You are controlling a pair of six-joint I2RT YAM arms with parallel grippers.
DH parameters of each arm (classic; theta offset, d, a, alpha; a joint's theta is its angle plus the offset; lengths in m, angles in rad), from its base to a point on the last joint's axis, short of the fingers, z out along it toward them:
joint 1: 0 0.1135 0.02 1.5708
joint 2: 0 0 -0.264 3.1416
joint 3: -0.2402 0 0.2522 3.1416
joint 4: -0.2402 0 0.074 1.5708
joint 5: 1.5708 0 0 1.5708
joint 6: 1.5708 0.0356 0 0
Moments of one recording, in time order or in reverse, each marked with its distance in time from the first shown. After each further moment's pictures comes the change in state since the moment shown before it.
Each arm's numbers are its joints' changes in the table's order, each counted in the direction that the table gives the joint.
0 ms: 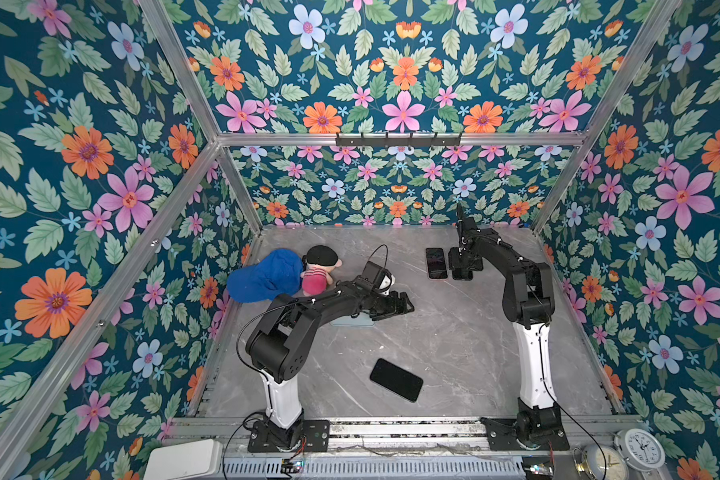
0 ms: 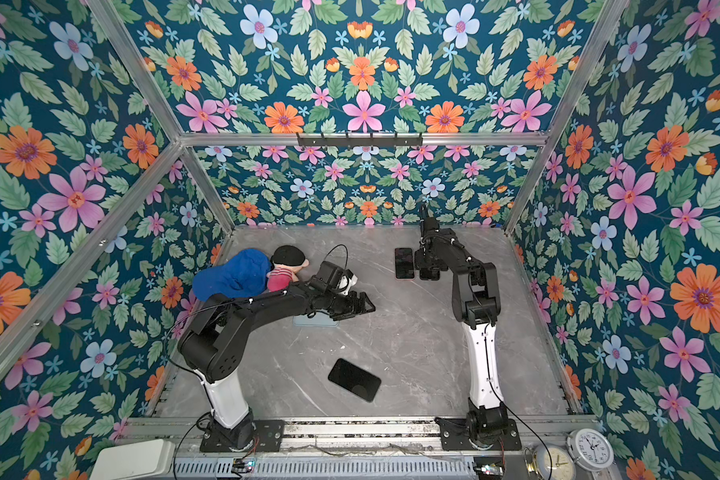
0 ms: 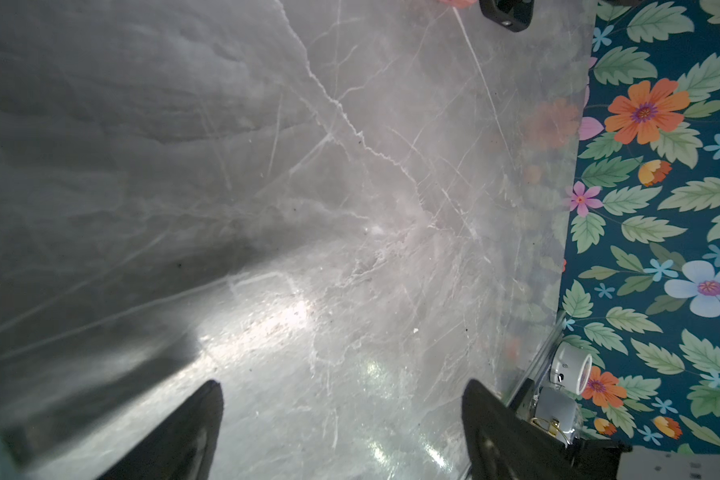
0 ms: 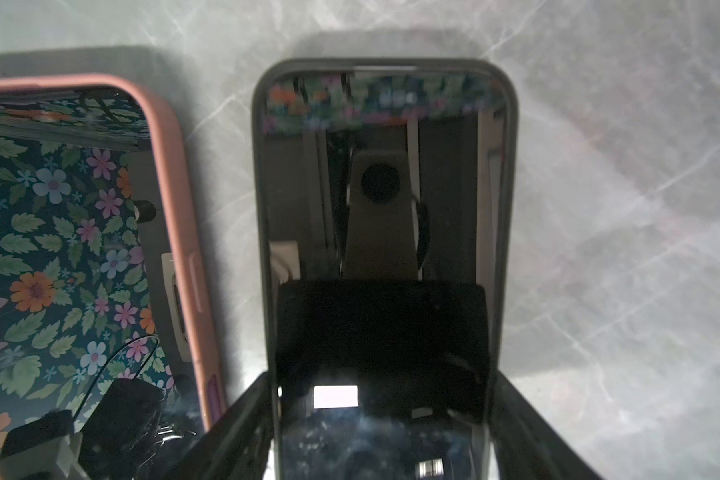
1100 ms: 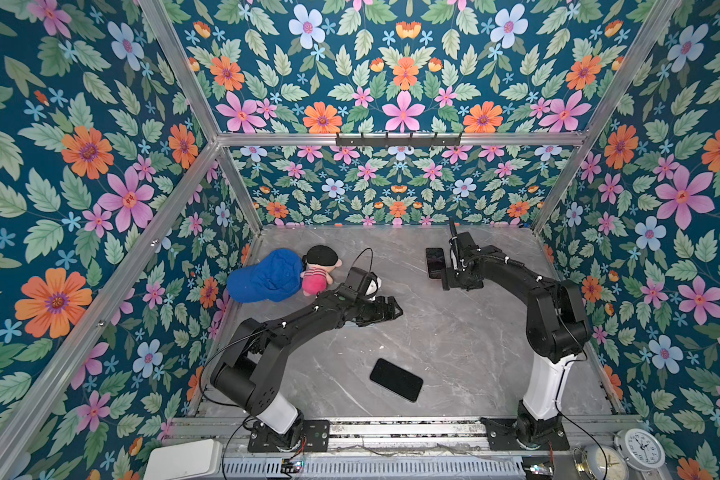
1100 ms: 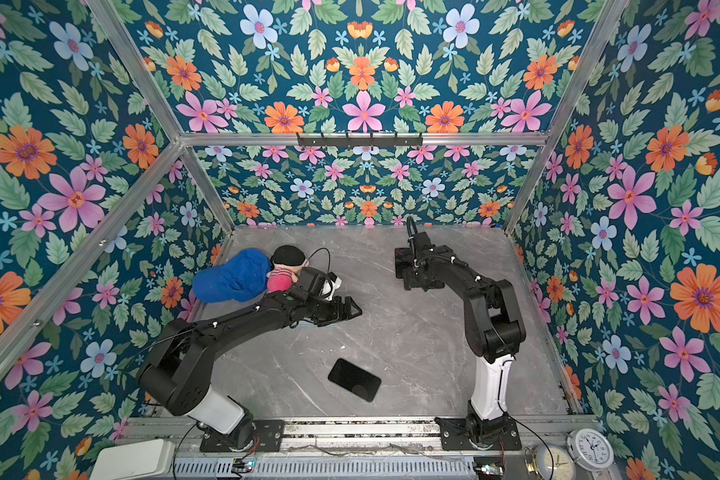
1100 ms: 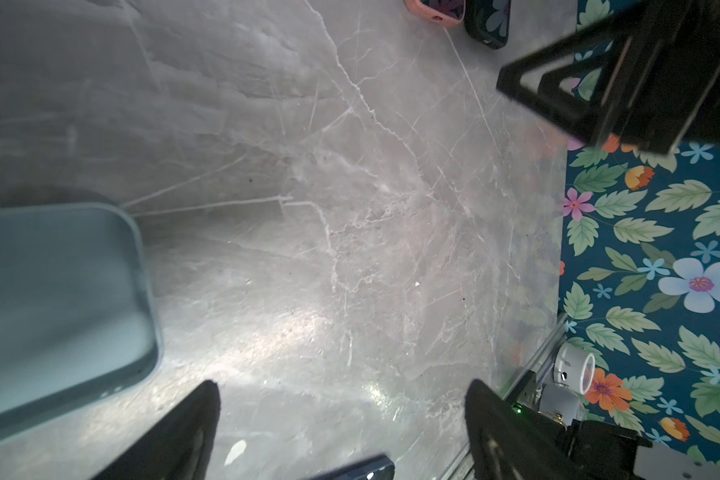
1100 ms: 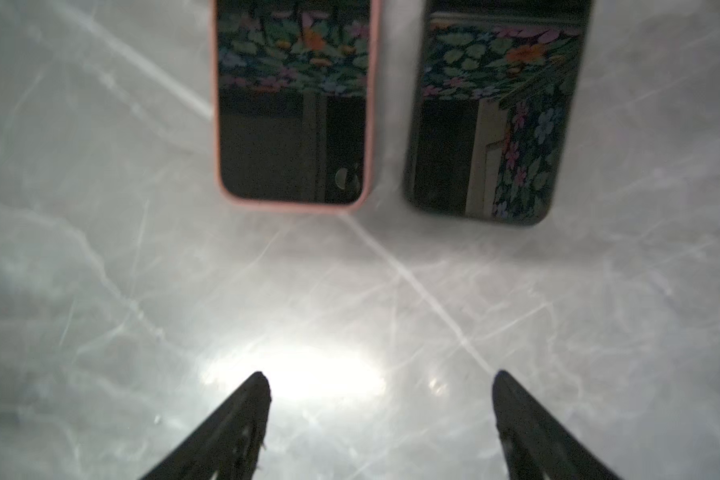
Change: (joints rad) left arm 0.031 0.292 0.203 -0.035 -0.067 -0.004; right arm 0.189 0.493 0.602 0.120 -0.028 0.029
